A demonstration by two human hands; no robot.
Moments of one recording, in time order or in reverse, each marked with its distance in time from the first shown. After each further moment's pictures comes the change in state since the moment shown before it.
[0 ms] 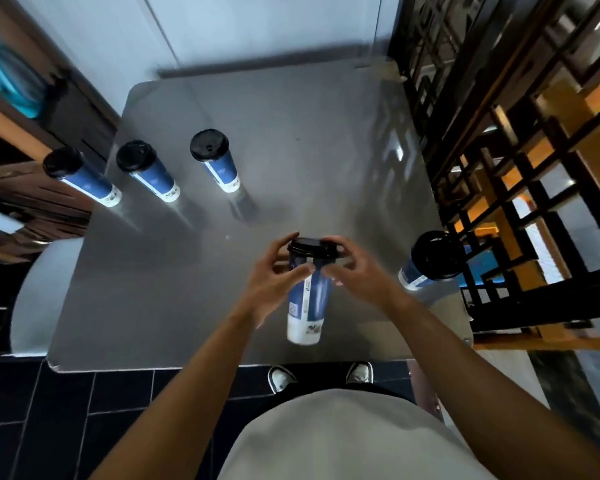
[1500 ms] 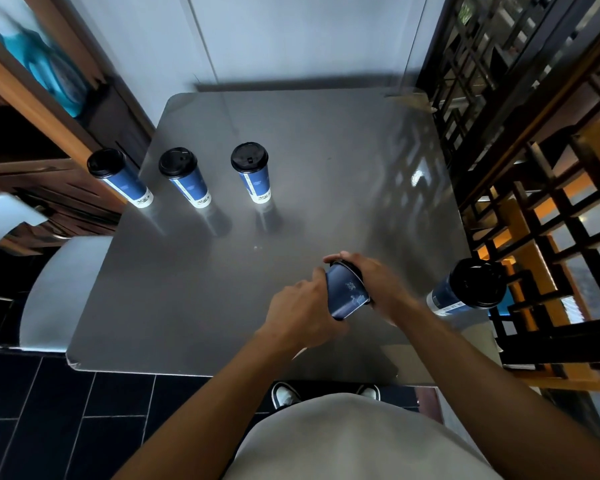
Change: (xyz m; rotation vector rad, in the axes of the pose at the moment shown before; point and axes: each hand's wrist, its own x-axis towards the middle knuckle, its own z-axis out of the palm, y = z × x) left_hand -0.029 0.028 -0.017 1.125 -0.065 0.093; right_hand 0.025 -0.035 0.043 0.253 0.006 0.251
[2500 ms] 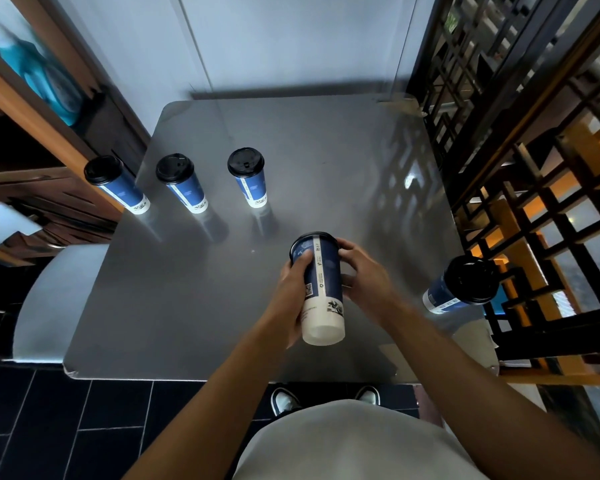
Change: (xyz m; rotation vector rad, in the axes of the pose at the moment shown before) left_hand 0.013 -0.002 0.000 -1.747 -0.083 -0.538; right_hand 0.000 -0.003 0.024 0.371 0.104 0.011
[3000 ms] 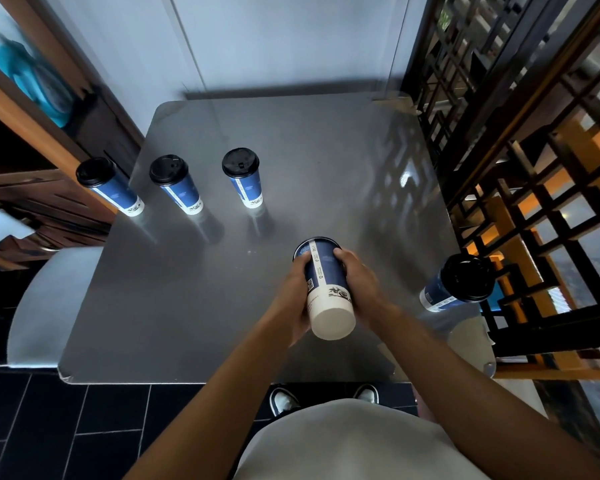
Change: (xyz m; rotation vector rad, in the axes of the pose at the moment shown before) left_hand -0.006 0.005 0.019 -0.050 -0.024 -0.044; right_hand -0.001 0.006 0.012 0.082 0.132 0.029
